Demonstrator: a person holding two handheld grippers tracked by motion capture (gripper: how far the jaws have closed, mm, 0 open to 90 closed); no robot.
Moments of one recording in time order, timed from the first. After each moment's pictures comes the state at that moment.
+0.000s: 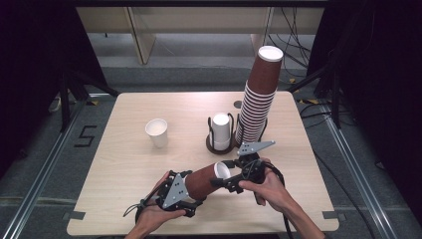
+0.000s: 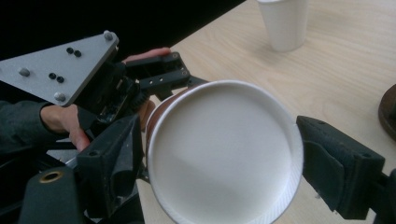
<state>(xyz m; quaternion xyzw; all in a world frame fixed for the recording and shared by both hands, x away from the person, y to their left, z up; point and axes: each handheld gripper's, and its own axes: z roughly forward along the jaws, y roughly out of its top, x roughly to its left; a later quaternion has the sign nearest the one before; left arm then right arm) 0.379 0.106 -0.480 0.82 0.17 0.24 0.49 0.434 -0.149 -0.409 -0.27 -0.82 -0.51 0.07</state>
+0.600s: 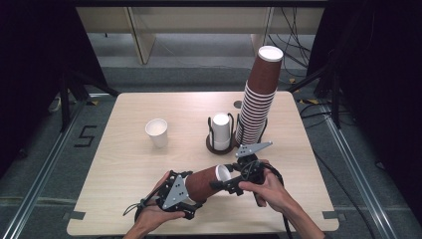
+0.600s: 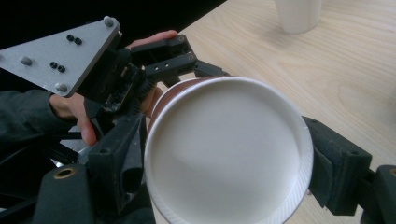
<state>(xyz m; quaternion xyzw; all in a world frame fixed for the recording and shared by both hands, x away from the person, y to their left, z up) 0.381 0.107 -0.484 0.82 0.16 0.23 0.50 0.434 -0.148 -0.415 -0.27 -0.82 -0.49 0.10</state>
